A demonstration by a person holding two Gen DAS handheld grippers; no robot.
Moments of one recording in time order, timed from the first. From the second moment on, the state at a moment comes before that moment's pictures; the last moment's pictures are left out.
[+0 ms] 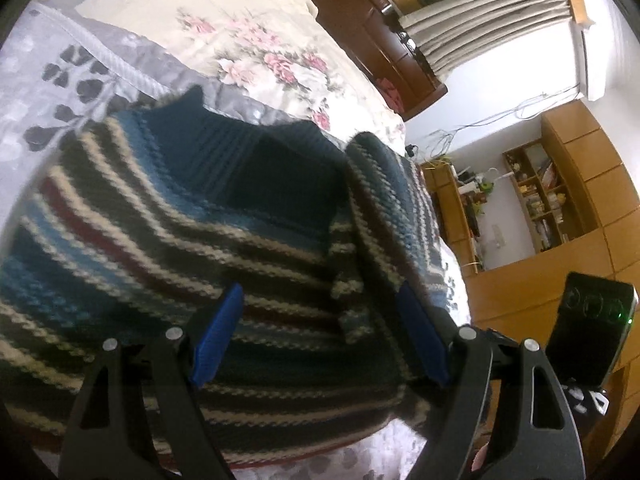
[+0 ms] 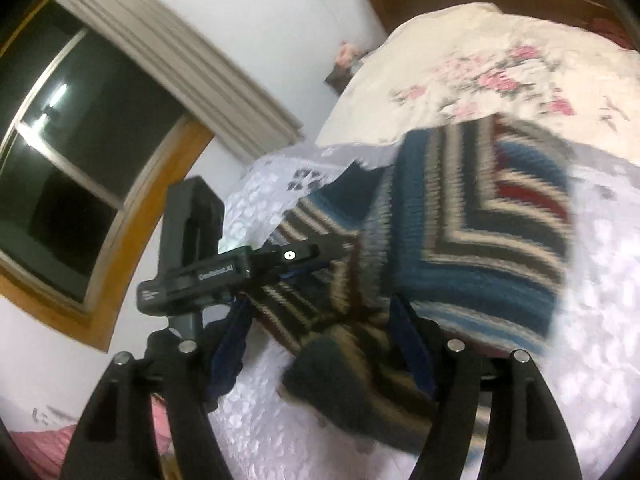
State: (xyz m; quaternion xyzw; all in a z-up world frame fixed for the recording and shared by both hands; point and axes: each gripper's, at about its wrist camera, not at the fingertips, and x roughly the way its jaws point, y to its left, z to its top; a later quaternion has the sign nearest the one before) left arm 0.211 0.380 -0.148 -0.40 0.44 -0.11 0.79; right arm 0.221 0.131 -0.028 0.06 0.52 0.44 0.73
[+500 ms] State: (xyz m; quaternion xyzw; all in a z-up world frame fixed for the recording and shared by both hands) left arm 0.238 0.353 -0.158 -0.45 0.45 -0.15 0.76; right arm 0.216 -0.006 -0.069 0.16 0.53 0.33 0.76
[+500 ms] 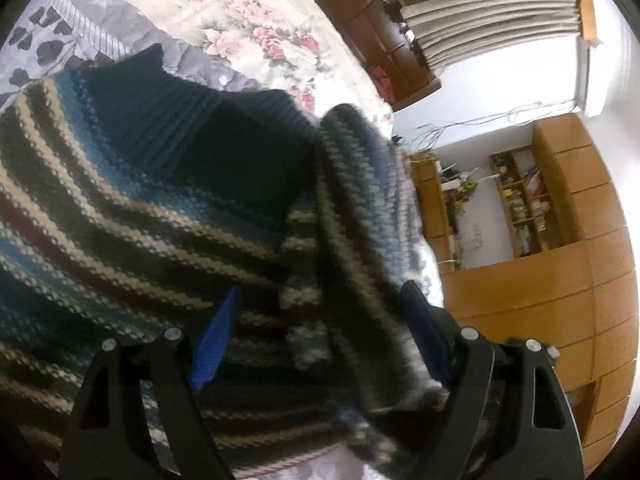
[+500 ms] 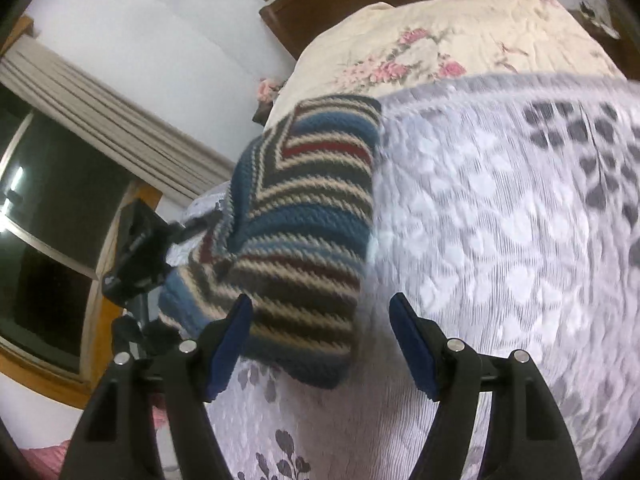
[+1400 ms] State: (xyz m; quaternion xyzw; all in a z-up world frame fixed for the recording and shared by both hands) left arm 0.277 0.299 -0.150 -0.40 0.48 -0.17 0.76; right arm 0.195 0.004 -0.086 0.15 0.54 0.33 0.76
